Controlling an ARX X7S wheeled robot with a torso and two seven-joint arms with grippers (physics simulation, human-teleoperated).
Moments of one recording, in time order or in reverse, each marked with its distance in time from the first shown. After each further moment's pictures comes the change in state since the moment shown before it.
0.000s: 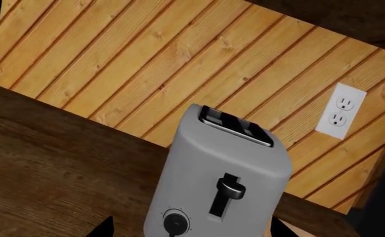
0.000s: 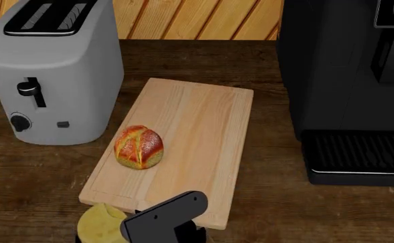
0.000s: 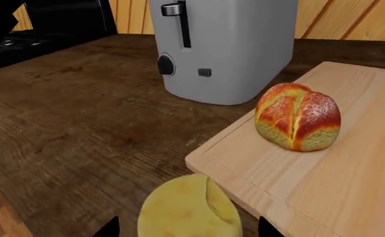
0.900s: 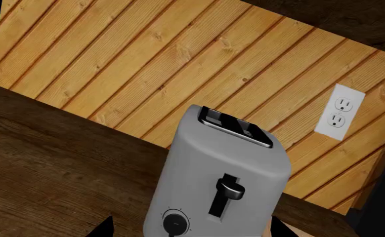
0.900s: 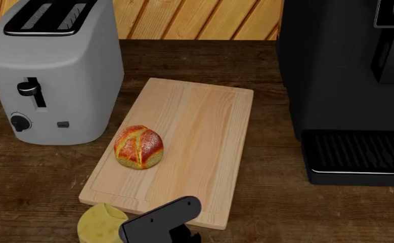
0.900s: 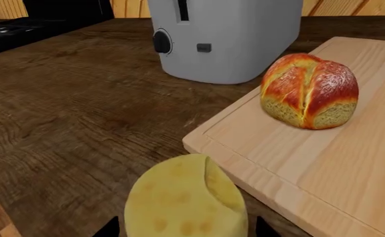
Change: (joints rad) left arm 0.006 -0.009 0.002 0.003 -0.013 0.011 -0.007; right arm 0.007 -0.011 -0.045 0.121 -0.019 -0.070 -0.027
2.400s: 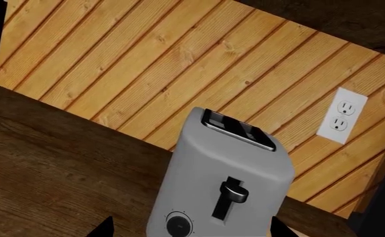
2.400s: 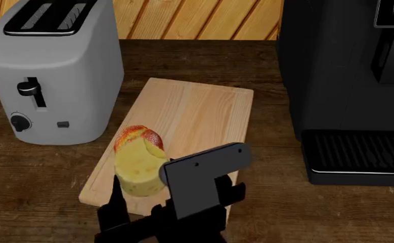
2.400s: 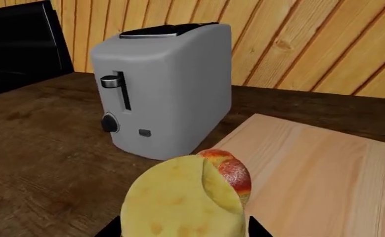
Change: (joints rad) left arm 0.009 -0.018 -0.004 -0.003 -0.019 0.021 -0.009; right arm 0.148 0.076 0.148 -0.142 0.149 0.109 0.157
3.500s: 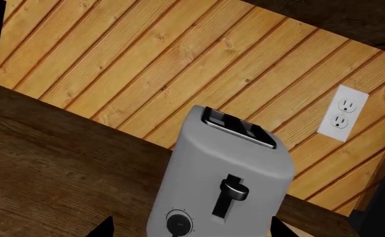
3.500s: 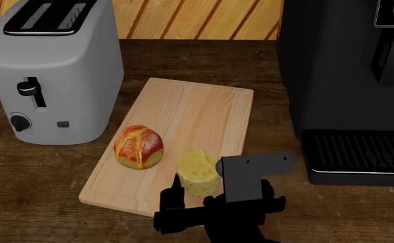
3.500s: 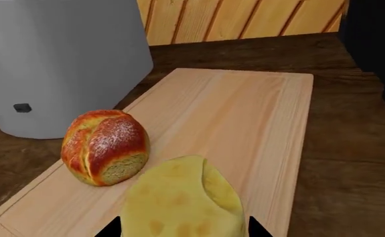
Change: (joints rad) left arm 0.000 -0.007 0.018 -0.008 0.003 0.013 -0.006; right arm -0.009 0.017 0.063 0.340 -0.059 -0.156 -0.058
